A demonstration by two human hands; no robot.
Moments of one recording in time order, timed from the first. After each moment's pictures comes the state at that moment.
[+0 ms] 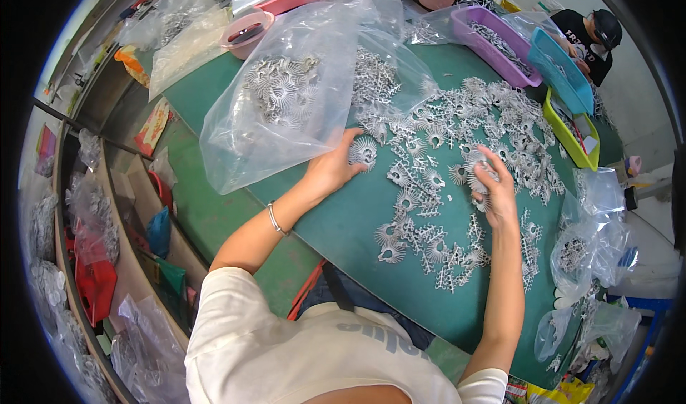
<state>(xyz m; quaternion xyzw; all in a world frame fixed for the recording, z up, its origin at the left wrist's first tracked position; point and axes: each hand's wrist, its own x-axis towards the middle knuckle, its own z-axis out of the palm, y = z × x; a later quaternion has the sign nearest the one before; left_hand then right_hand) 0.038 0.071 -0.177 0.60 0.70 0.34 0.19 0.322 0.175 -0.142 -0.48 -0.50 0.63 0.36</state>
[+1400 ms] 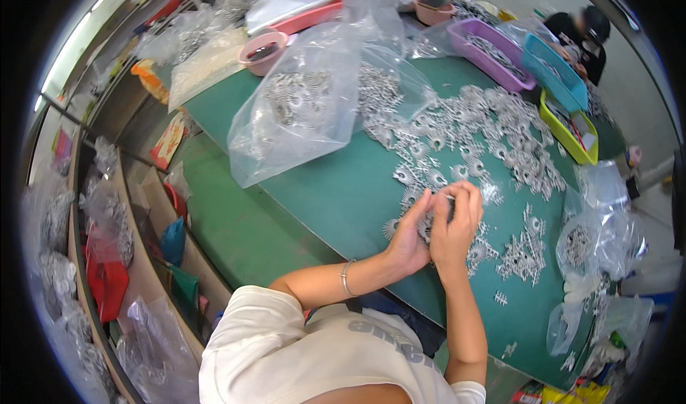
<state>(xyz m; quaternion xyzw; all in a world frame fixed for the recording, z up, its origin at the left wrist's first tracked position) 0.196 0.021 -0.143 0.01 0.18 0.63 0.75 0.270 0.058 -0.131 -0.46 -0.74 0.17 0.46</state>
